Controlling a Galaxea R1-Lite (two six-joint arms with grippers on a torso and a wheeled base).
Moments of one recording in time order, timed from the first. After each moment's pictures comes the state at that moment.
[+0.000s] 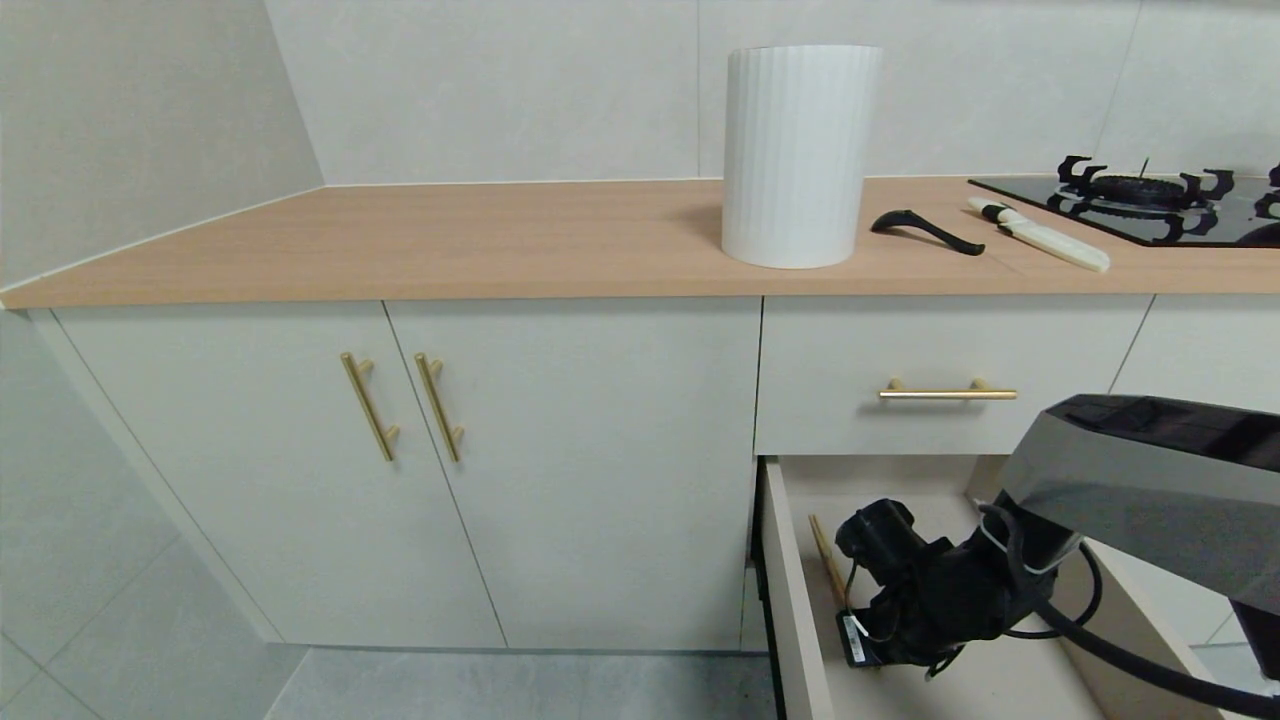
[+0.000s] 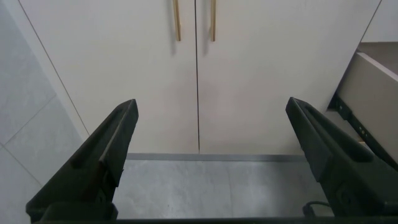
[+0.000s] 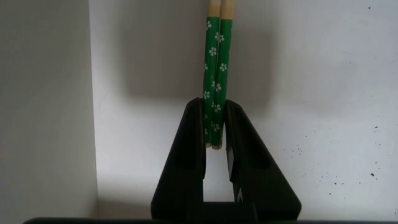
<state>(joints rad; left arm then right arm) 0.00 0.00 0.00 0.00 0.01 0.00 0.48 2.35 -0.95 -0.23 -0.12 0.35</state>
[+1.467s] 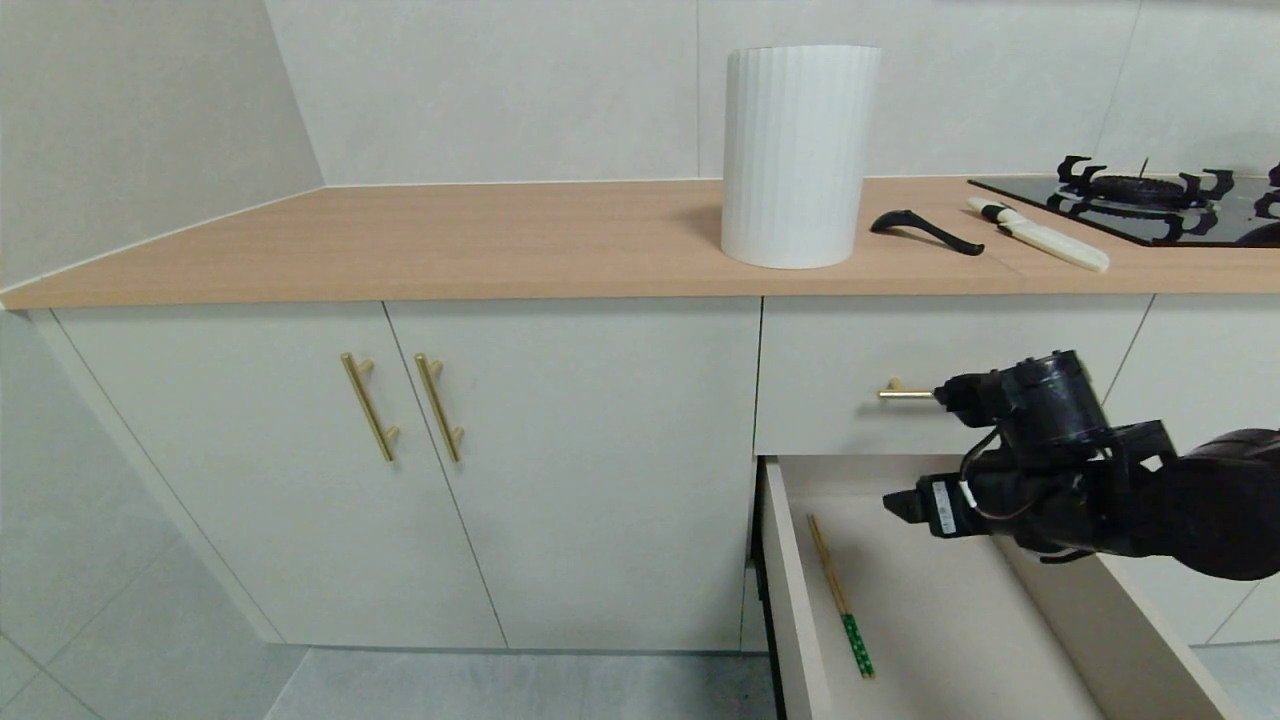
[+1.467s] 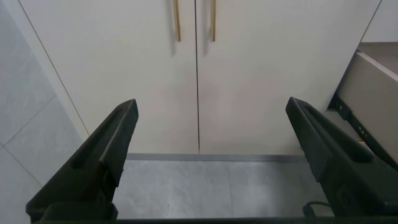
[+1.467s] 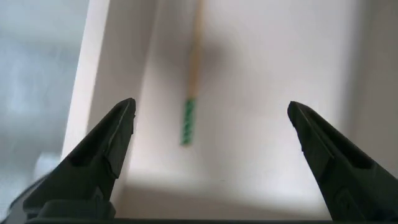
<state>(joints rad) 0.00 0.00 0.00 0.00 0.01 0.00 0.39 1.78 -0.86 -0.21 -0.25 0.16</state>
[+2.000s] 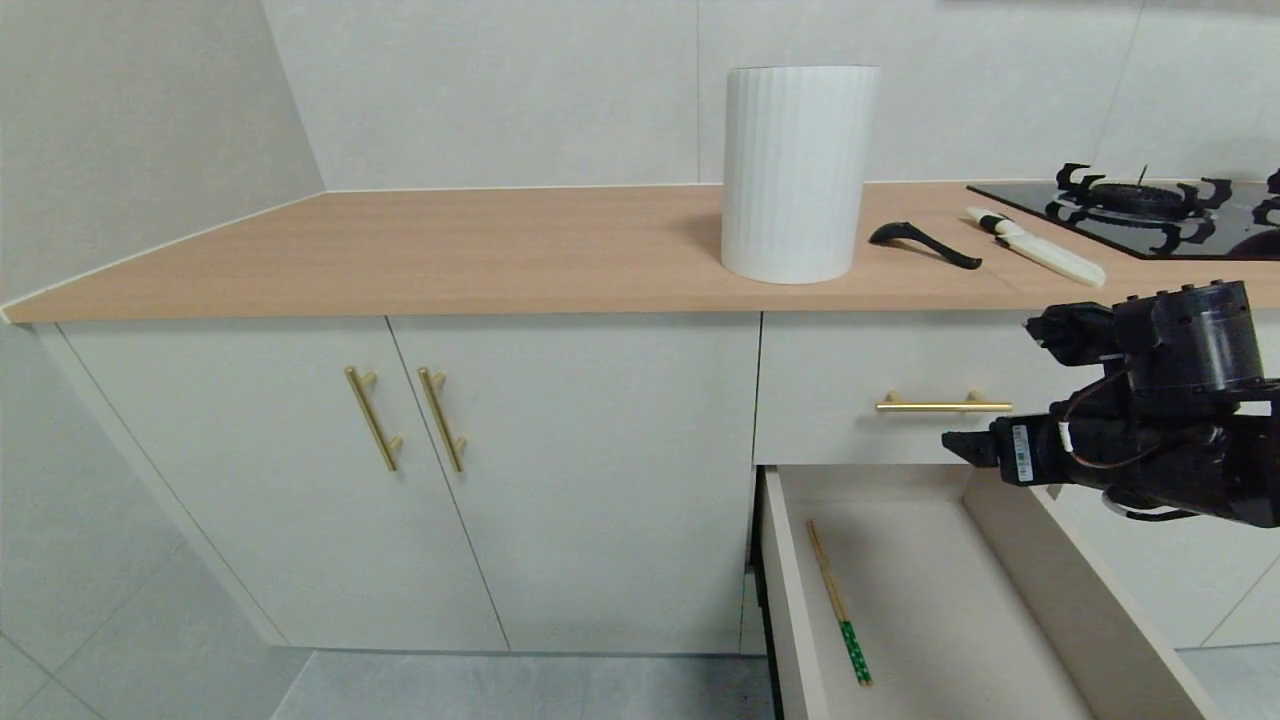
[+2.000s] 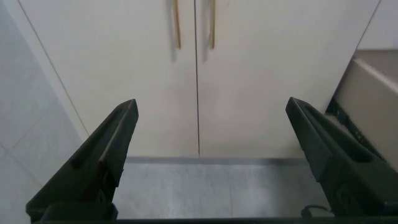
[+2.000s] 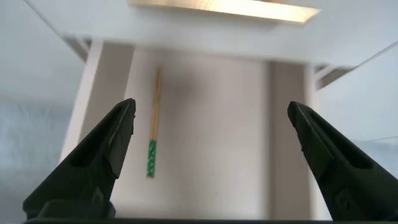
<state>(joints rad) 0.00 0.00 0.00 0.00 0.01 0.00 0.31 1.60 -0.85 -0.21 -0.25 0.08</state>
